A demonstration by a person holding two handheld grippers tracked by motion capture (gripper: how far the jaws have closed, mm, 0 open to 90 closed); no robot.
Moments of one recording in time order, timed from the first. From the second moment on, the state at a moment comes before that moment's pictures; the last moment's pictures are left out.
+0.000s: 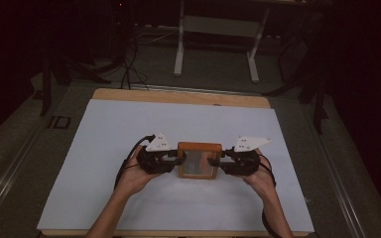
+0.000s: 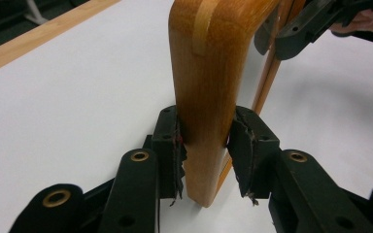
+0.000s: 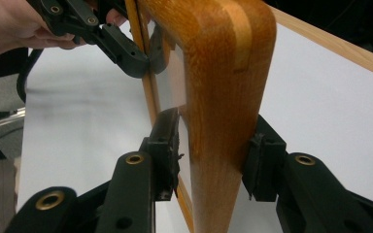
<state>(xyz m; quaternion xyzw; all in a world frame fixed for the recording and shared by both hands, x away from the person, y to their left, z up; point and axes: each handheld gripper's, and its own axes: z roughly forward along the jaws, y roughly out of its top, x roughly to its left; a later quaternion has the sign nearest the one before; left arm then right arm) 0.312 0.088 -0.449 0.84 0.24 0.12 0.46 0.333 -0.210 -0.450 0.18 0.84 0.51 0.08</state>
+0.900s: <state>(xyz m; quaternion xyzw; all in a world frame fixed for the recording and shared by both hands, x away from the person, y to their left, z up) 0.331 0.128 -0.458 0.83 0.32 0.09 0.45 0.364 -0.169 -0.474 0.23 0.81 0.53 0.01</state>
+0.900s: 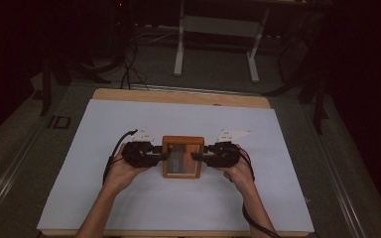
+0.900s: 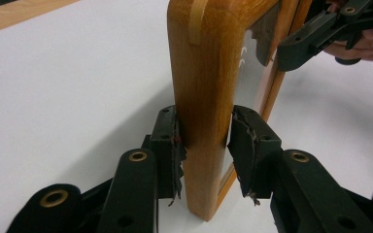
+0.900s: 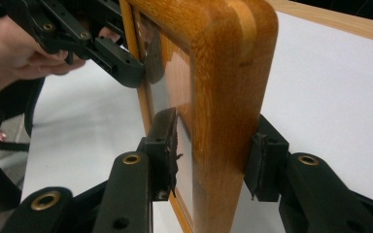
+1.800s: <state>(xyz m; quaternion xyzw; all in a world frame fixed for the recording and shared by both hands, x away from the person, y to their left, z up) 0.348 0.124 -0.462 0.82 0.37 0.09 0.43 0.389 -0.172 -0.487 0.27 0.79 0.55 -0.03</state>
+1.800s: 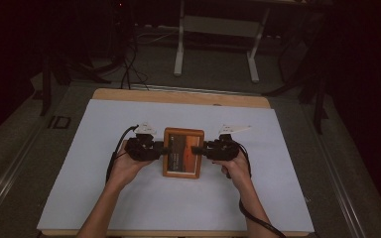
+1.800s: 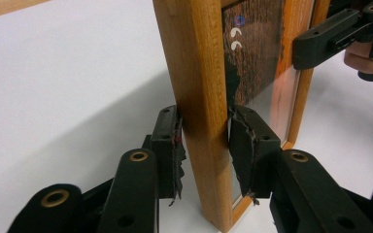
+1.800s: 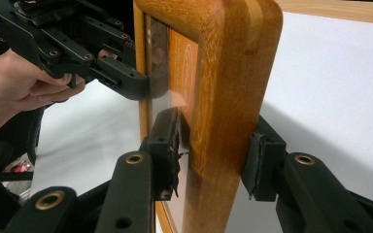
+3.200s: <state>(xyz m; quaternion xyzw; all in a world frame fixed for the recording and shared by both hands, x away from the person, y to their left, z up) 0.291 0.188 -0.499 0.78 0.44 0.20 0.40 0.347 -0.232 -0.495 0.39 0.80 0.45 0.08</state>
